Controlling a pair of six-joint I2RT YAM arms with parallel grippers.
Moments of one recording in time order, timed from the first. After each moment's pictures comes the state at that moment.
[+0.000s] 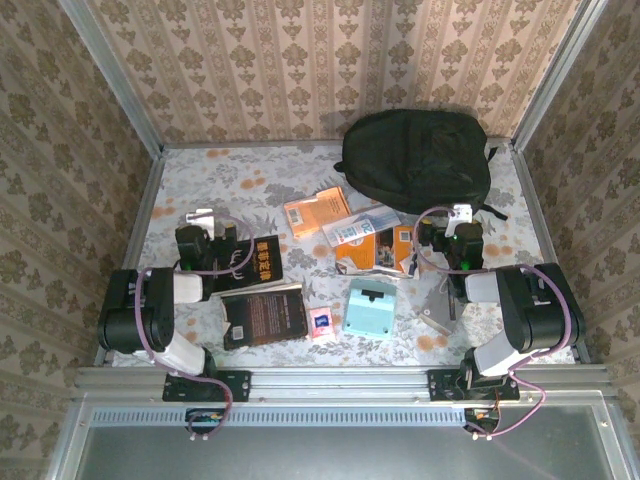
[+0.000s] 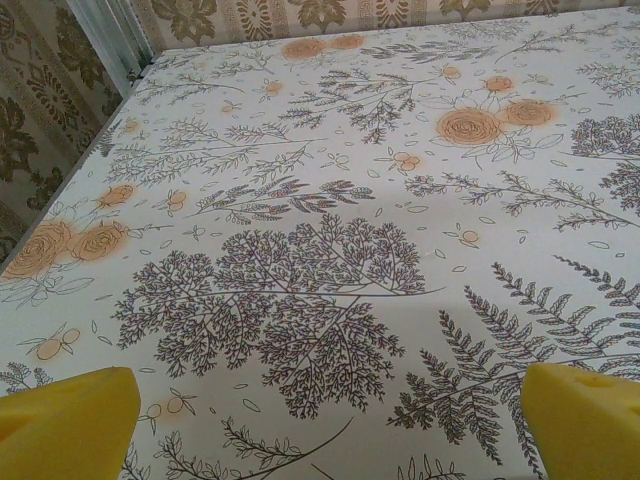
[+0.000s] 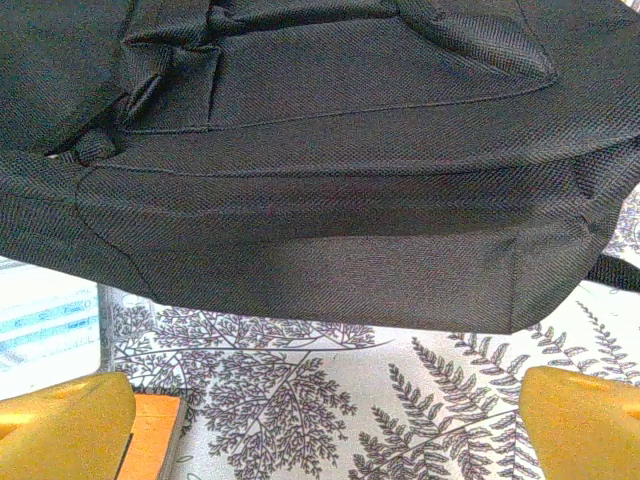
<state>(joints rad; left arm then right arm) -0.03 1.54 0.40 0.75 -0.08 0.08 0.03 1.54 0.39 0.80 0.12 0.03</state>
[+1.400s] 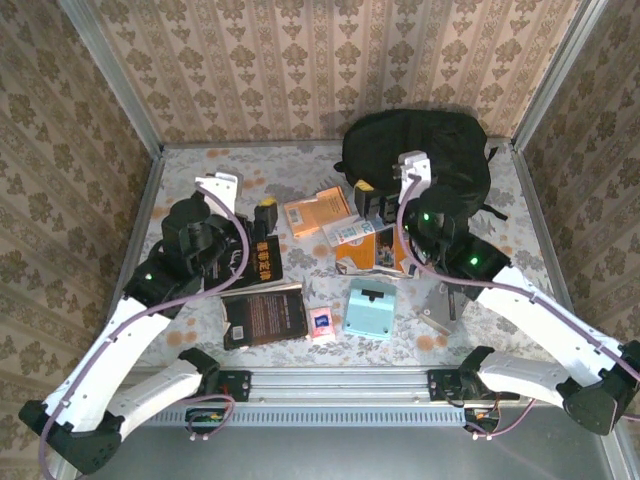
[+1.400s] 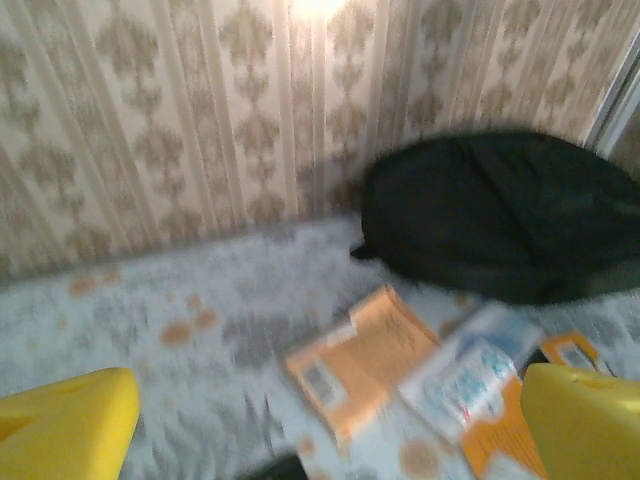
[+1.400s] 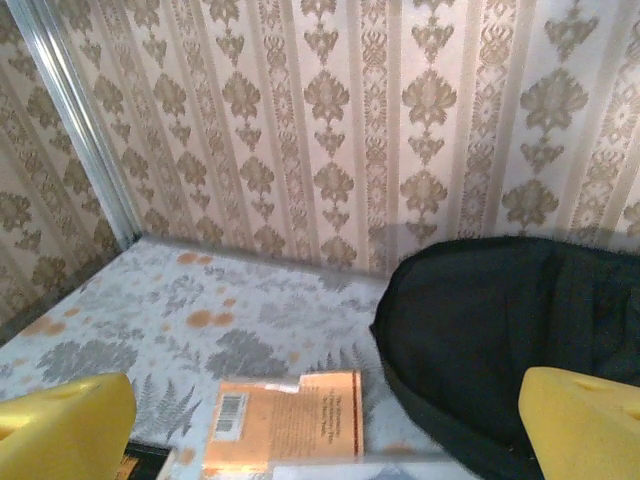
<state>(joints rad) -0.62 0.86 1.07 -0.51 -0.21 -0.12 0.68 1.09 1.12 -0.20 0.37 0.14</state>
